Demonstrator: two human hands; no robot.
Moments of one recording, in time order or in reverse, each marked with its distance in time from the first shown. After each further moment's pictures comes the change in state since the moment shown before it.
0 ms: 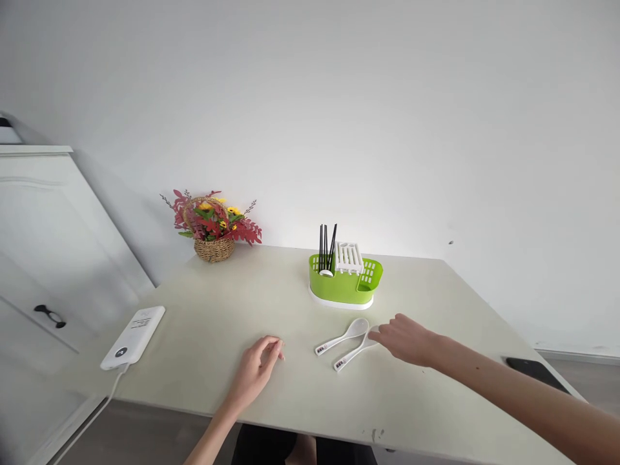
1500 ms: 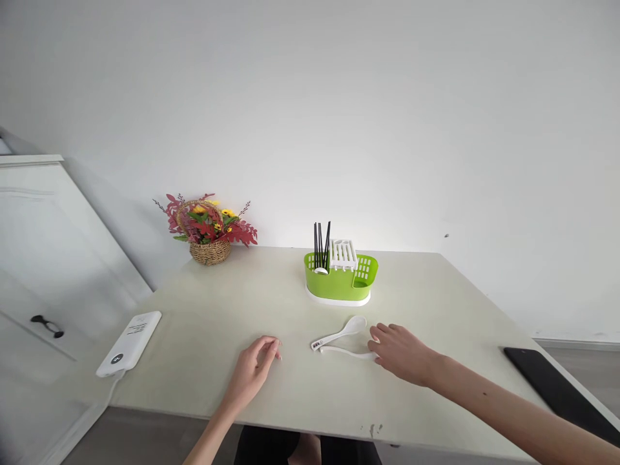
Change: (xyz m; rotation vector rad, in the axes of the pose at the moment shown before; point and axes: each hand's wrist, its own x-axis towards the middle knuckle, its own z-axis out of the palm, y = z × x) left_hand 0.002 0.003 -0.001 0.014 -0.008 -0.002; right_hand -0.009 -0.040 0.004 0.133 -0.018 0.124
